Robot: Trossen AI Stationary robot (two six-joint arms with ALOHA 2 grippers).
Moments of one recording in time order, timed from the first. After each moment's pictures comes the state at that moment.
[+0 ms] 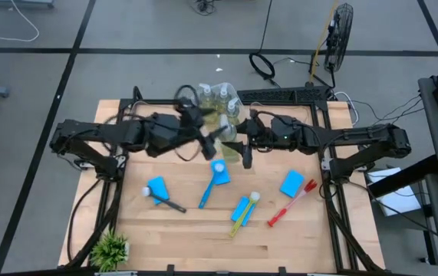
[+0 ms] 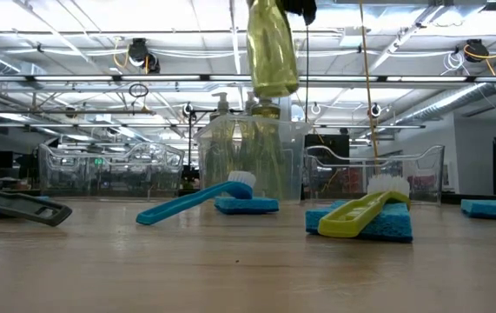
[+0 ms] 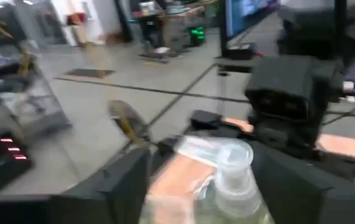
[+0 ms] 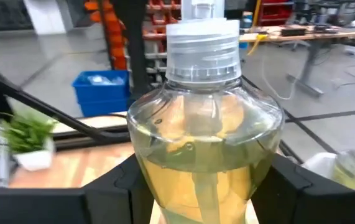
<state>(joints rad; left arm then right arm) -0.12 1.48 1.61 -0.32 -0.67 0.02 -0.02 1.33 1.13 0.08 0.12 0.08</state>
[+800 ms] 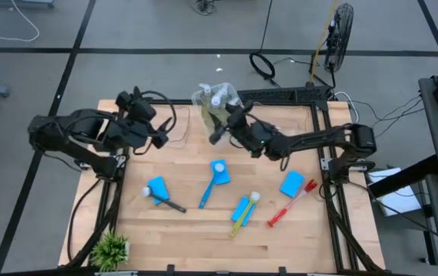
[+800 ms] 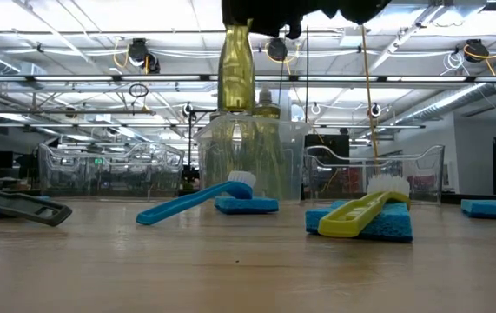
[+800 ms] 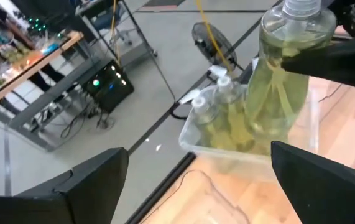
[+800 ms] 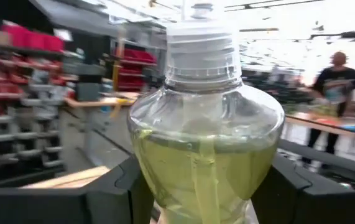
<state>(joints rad) -0.18 1.22 1.61 -1.21 -0.98 -0.37 -0.05 1.70 1.18 0.78 0.71 -0.24</state>
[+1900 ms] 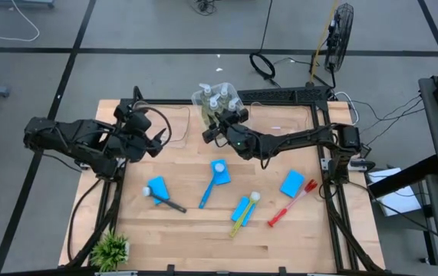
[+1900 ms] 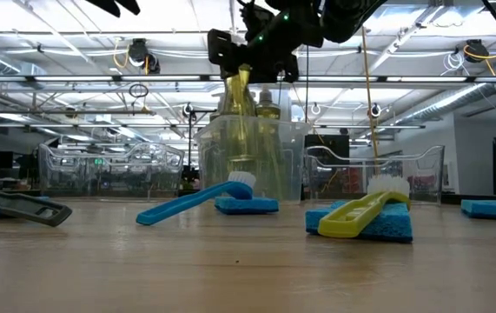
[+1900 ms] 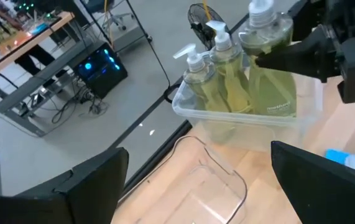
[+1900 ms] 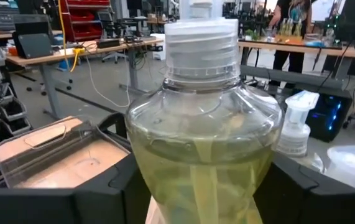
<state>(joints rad) -0.22 1.06 1.30 -1.16 -0.96 -0.48 -0.08 1.84 1.26 0.47 0.88 0.13</state>
